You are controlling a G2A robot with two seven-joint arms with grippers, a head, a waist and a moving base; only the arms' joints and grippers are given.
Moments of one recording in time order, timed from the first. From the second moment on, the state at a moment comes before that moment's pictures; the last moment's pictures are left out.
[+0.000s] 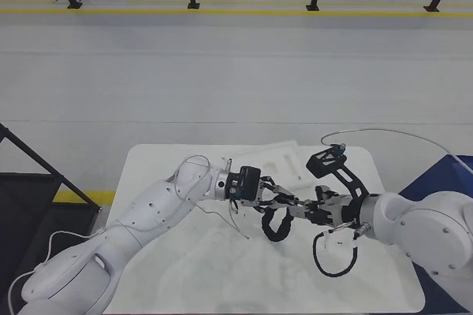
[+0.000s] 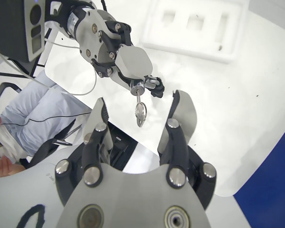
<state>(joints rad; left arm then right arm) 0.58 -1.25 -0.52 -1.07 1.71 -0.84 0.98 -0.89 -0.64 1.07 -2.28 -0.29 0.38 1.20</state>
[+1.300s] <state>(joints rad) 0.30 -1.16 -0.17 -1.17 0.69 -1.01 0.09 -1.01 -0.62 1.14 -2.18 -0.58 -0.51 0.96</state>
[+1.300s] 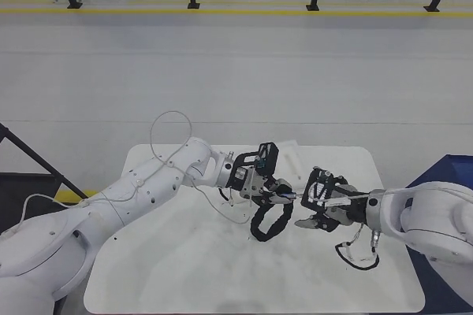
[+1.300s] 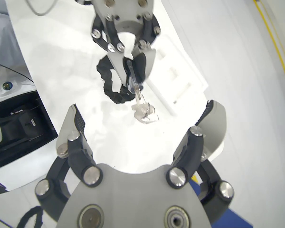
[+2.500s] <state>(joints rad) 0.32 -1.16 -0.17 -1.20 0.55 -1.01 -0.03 -1.17 -0.61 1.26 -2.30 -0.75 -0.44 1.01</state>
